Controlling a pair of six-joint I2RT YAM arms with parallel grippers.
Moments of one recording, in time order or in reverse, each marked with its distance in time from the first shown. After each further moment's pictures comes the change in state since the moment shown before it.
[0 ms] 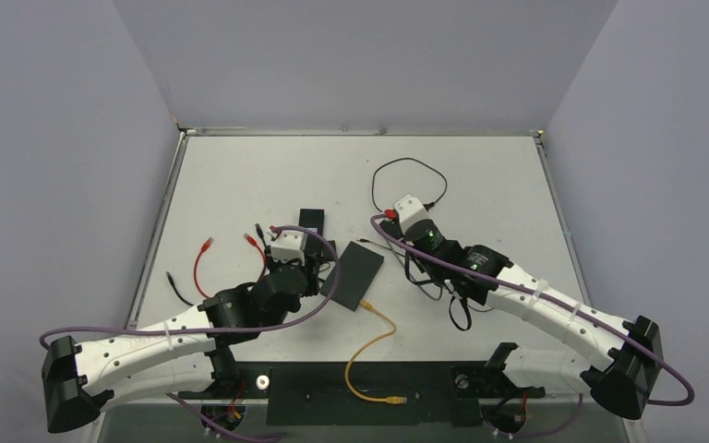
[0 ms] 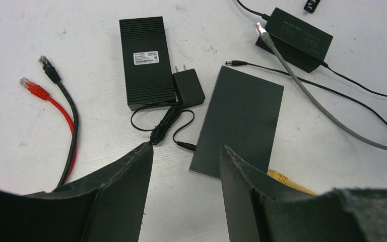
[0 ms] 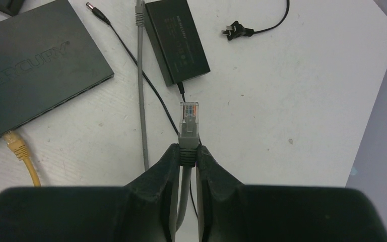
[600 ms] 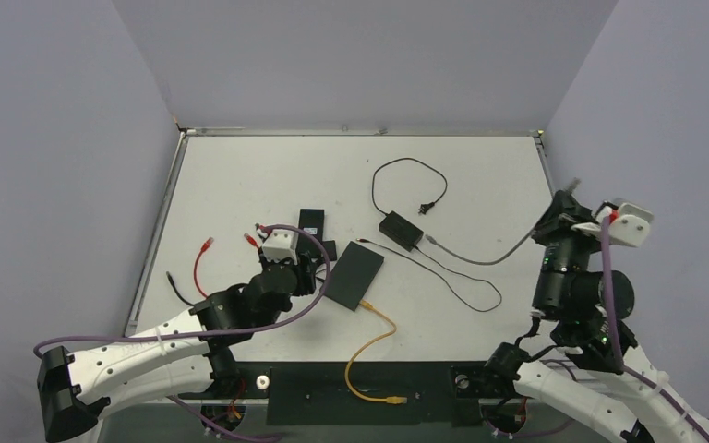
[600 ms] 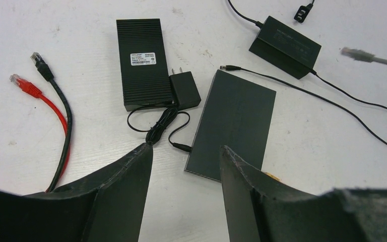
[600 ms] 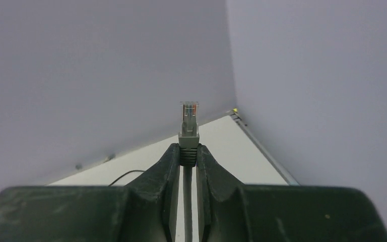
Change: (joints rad) left arm 0.043 -0.061 -0.030 0.021 0.055 -0.014; right arm -0.019 -0.580 -0.001 0.602 0.600 -0.169
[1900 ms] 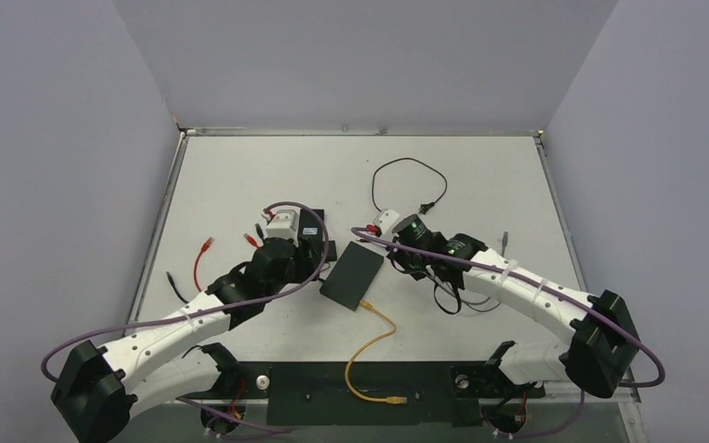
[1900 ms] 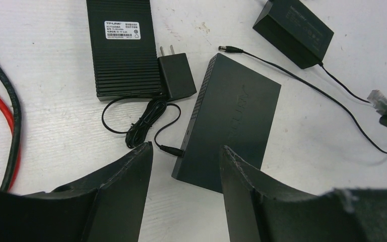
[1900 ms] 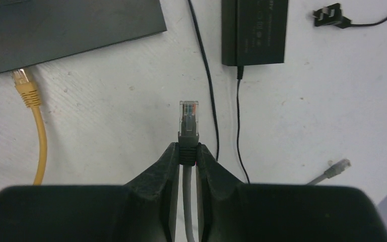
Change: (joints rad) left arm 0.294 0.154 -0.037 0.142 0.388 -0.042; right arm -0.046 0.717 0.006 -0.633 -0.859 0.011
